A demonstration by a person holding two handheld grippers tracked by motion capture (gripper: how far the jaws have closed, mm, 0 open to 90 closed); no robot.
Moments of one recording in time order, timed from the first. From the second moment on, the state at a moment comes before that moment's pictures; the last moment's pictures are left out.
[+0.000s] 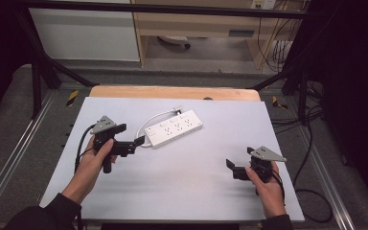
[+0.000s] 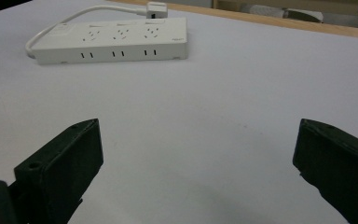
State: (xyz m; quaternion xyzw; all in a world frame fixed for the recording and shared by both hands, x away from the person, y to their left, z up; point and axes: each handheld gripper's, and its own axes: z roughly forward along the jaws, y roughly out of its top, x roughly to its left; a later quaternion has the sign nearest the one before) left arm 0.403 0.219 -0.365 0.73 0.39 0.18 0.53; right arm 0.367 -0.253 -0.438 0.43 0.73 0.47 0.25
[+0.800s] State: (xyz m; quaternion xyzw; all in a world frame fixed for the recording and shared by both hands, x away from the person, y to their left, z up) left arm 0.367 0.260 -0.381 0.71 0.42 0.18 0.53; right arm 0.367 -0.252 -0.438 0.43 0.73 0.47 0.25
